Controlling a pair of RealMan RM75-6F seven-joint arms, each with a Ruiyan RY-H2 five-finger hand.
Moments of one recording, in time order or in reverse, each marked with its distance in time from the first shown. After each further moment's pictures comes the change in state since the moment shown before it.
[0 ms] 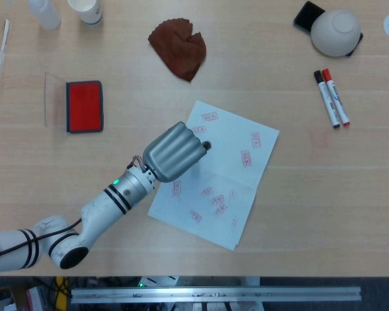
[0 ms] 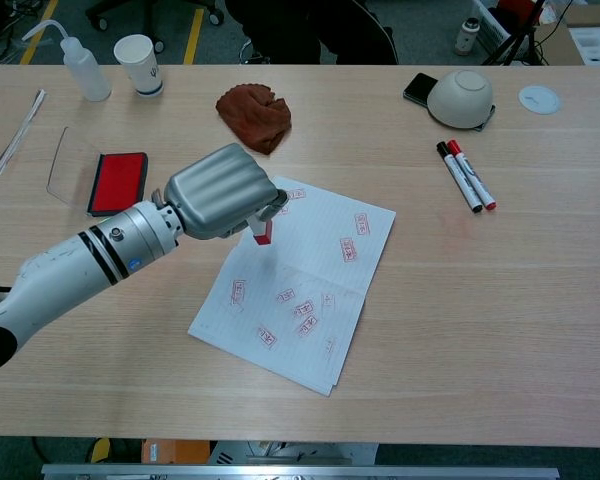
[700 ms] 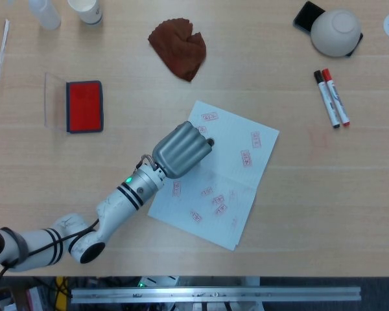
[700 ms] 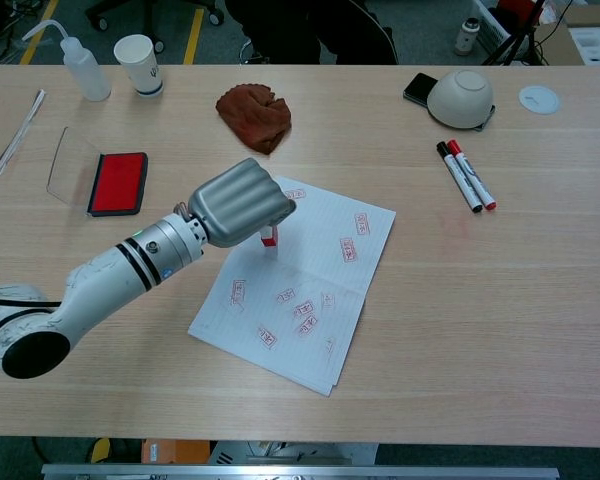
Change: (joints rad) left arm -0.006 -0.169 0.001 0.247 0.001 0.004 0.006; right arm 0.002 0.002 0.005 0.001 0.013 -0.005 -0.003
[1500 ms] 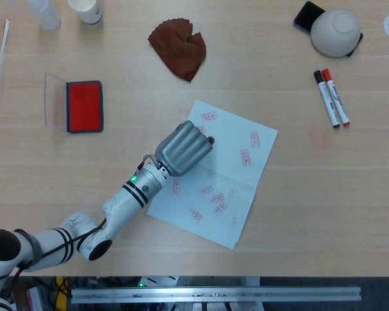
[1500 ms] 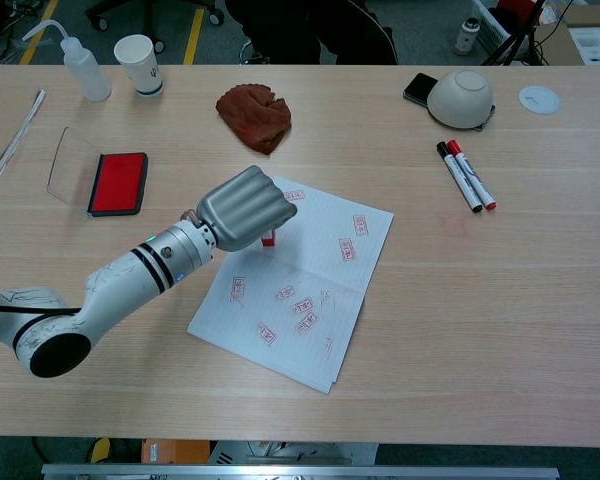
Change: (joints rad) left arm -0.004 -0.081 0.008 0.131 -0.018 -0.050 -0.020; right arm -0.004 -0.003 0.002 0.004 0.009 0.005 0.004
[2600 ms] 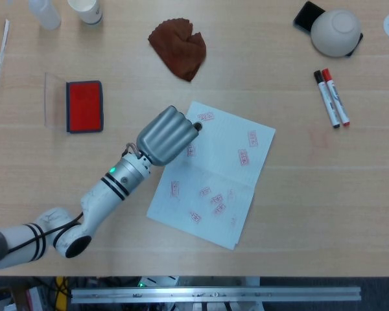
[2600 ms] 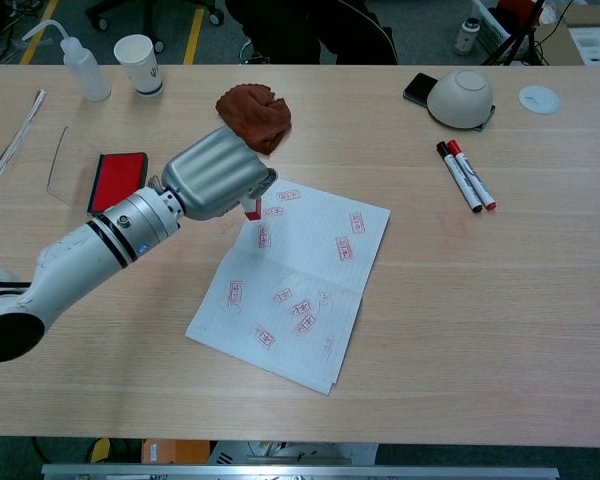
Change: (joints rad) left arm 0.016 0.201 -0.043 -0.224 0.018 0.112 -0.004; right arm 0.000 -0.002 0.005 0.008 -0.010 0.009 0.017
